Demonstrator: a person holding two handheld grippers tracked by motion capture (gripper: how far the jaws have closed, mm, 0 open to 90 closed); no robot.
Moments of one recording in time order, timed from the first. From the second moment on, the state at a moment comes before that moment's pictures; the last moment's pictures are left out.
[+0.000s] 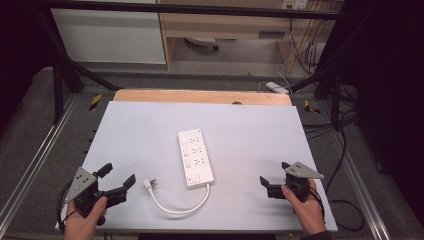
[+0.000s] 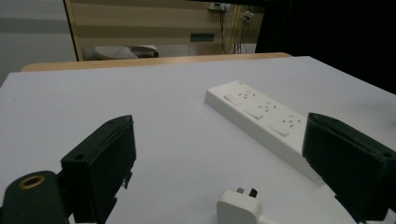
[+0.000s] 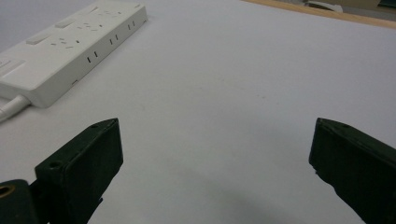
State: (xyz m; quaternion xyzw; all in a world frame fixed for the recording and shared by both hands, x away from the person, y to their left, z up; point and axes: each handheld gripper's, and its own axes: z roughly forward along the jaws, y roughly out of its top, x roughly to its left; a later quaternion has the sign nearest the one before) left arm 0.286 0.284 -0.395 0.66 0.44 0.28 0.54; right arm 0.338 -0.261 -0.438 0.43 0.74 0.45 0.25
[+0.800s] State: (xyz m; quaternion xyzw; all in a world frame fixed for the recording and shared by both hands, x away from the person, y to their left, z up) left arm 0.299 0.277 -0.368 0.65 0.43 0.26 0.57; right arm 0.347 -0.259 -0.442 0.43 0.74 0.45 0.24
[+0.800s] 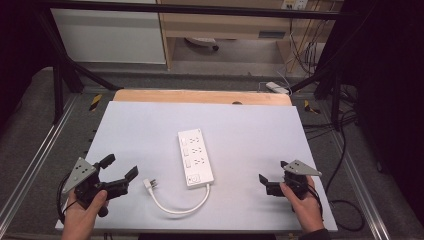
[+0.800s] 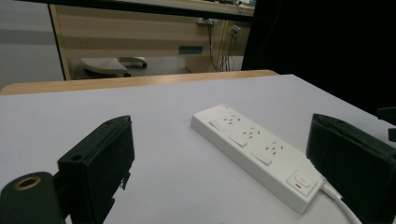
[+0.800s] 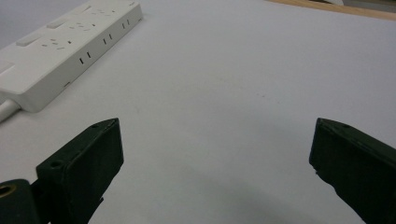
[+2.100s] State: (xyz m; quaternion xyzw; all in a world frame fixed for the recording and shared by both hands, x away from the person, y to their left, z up) left arm 0.348 0.235 -0.328 0.68 0.41 0.24 0.56; right arm 0.346 -0.257 -0.440 0.43 0.74 0.46 0.24
